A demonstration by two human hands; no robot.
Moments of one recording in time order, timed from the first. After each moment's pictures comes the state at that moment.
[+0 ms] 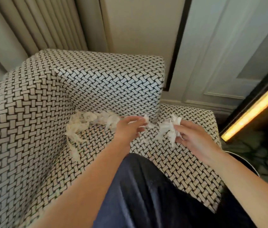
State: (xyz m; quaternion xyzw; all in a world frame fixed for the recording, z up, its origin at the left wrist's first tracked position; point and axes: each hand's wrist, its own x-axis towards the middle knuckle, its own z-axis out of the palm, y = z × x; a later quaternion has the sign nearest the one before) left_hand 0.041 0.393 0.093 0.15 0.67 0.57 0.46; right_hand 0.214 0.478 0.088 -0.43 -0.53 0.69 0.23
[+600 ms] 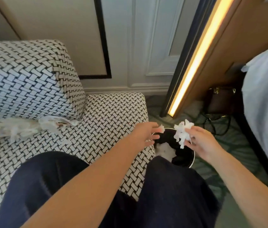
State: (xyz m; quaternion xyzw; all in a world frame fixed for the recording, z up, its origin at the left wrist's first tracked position) left_hand 0.278 0.531 0.046 0.19 0.62 0.33 0.68; right_hand 0.465 0.557 0.027 -0.65 -0.31 0.62 0.32
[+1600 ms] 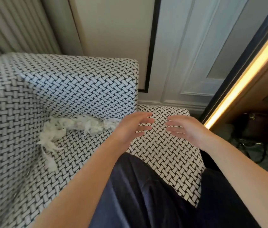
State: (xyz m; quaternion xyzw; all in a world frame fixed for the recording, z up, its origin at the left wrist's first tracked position) left_hand 0.087 0.420 0.118 0.33 0.61 0.47 0.55; right_hand 0.256 0.519 0.102 -0.53 -0.52 0.64 0.21
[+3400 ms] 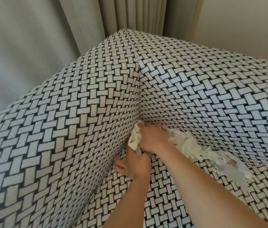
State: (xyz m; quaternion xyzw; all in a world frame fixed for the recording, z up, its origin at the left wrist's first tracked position) left_hand -0.117 0.351 -0.037 -0.11 0.87 0.45 0.19; right_hand -0.146 0.434 -0.002 -0.23 -0.94 0.13 -0.19
